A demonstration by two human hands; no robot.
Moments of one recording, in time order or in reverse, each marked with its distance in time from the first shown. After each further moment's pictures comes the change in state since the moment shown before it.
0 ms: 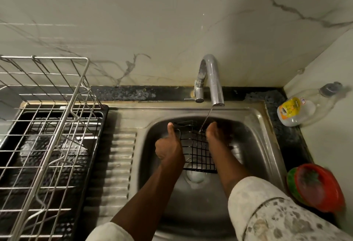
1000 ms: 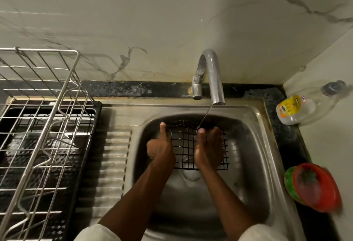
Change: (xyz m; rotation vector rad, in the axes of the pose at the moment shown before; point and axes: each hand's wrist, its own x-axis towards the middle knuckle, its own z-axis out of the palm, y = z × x) left_hand 0.030 -0.008 0.002 -0.025 0.014 -0.095; right_hand -0.033 0.068 0.014 -0.035 0.081 -0.465
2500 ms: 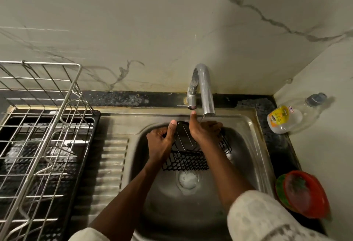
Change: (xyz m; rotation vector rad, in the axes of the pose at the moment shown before) left_hand -0.011 0.023 -0.016 0.013 -0.488 1.078; right_hand 0.032 -0.107 -0.066 -0.186 -0.294 0.207
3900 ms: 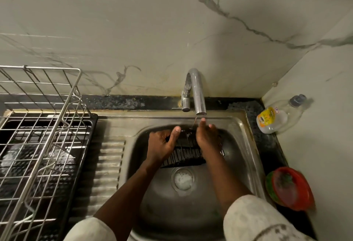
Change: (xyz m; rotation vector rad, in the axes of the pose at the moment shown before) left_hand -0.001 -0.007 0.000 0.087 -0.152 0.233; right_hand 0.017 0.041 0.006 0.227 0.179 -0.052
